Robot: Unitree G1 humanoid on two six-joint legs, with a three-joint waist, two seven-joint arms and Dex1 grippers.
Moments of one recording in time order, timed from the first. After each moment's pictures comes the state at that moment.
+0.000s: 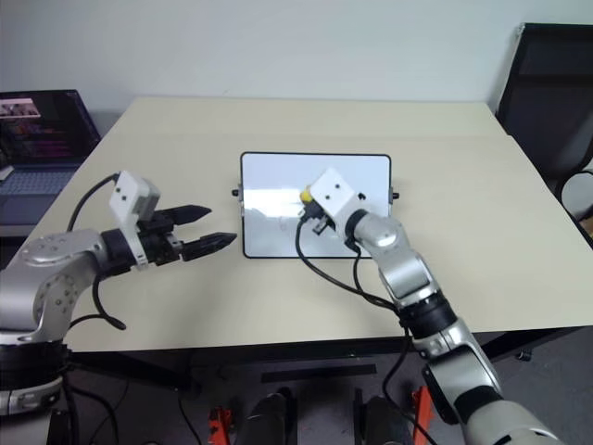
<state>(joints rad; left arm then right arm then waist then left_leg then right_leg) -0.40 0.81 0.20 -0.15 -0.51 0.73 -0.87 -0.84 -0.18 0.32 0.25 -0.12 0.32 0.38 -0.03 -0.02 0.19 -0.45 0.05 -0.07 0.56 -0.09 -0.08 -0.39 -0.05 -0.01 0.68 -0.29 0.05</state>
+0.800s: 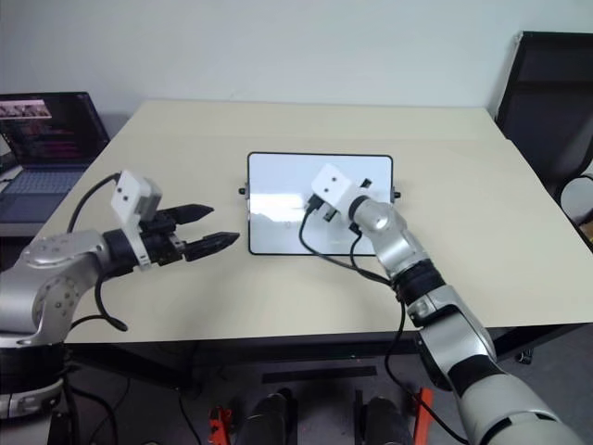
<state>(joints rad) -0.39 0.81 0.20 -0.19 -0.53 0.74 -0.84 -0.97 -0.20 0.33 0.61 -0.24 0.15 0.33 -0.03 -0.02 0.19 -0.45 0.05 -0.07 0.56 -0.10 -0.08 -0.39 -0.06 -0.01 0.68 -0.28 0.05</state>
